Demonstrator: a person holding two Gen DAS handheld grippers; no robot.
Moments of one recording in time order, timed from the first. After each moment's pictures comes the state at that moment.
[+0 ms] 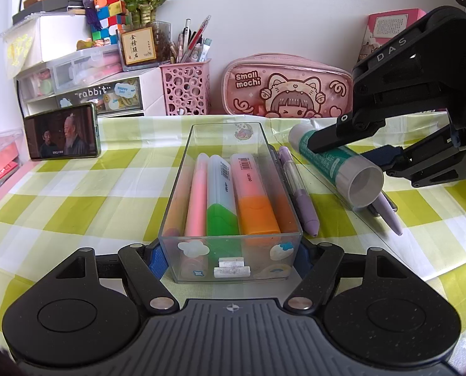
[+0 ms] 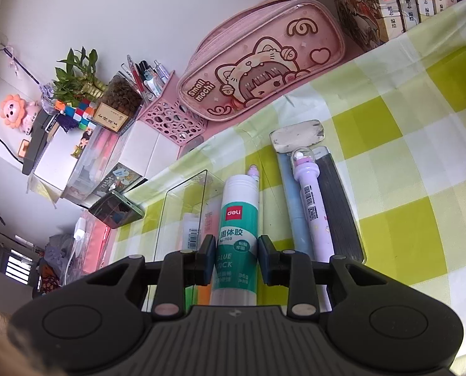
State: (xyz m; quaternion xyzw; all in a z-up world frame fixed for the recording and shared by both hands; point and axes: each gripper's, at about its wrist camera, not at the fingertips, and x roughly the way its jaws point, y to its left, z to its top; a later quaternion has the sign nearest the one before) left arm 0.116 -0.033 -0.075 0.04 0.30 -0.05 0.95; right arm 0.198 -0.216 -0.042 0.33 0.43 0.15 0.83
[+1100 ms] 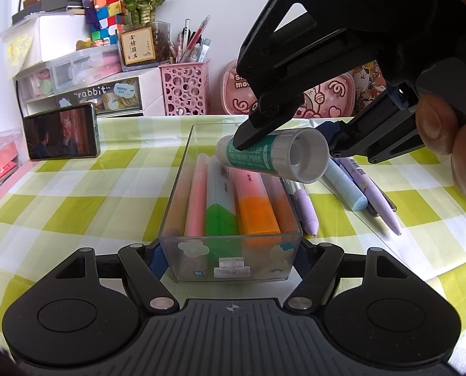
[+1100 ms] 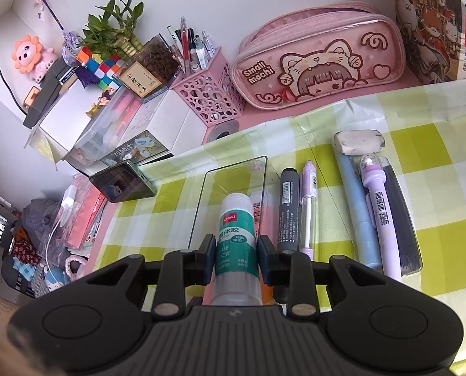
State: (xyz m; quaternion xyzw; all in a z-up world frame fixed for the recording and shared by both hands) left arm 0.115 -0.034 -0.076 0.04 0.30 -0.05 0.95; right arm 0.203 -0.147 -0.017 0.23 0.45 0.16 0.85
